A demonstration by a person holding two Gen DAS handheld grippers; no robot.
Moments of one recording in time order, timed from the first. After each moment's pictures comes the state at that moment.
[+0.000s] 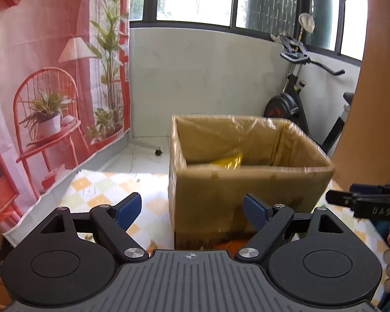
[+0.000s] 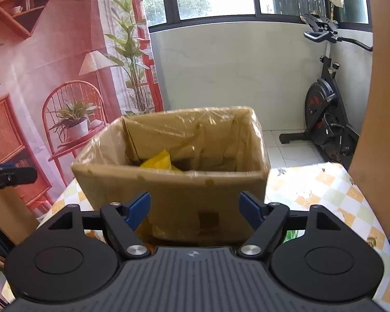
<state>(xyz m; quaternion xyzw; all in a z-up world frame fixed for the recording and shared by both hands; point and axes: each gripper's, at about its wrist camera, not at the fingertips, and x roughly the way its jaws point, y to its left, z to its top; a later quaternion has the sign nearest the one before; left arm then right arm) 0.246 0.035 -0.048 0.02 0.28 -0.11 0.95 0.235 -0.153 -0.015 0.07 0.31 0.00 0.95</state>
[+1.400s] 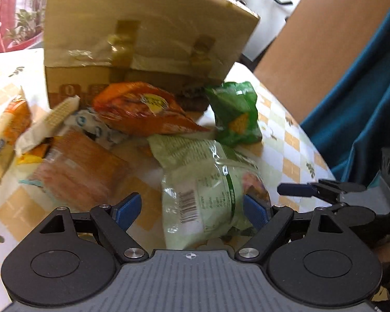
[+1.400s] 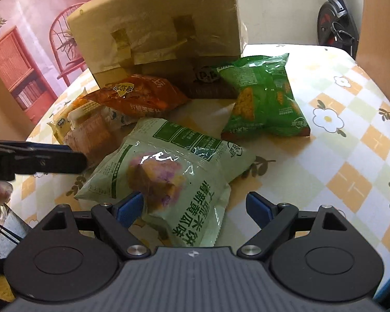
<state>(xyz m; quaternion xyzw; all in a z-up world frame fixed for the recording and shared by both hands) 0.197 -0.032 -0.199 -0.04 0.45 -0.28 0.85 0.122 -0.185 -0.153 0.09 0.46 0.06 0.88</state>
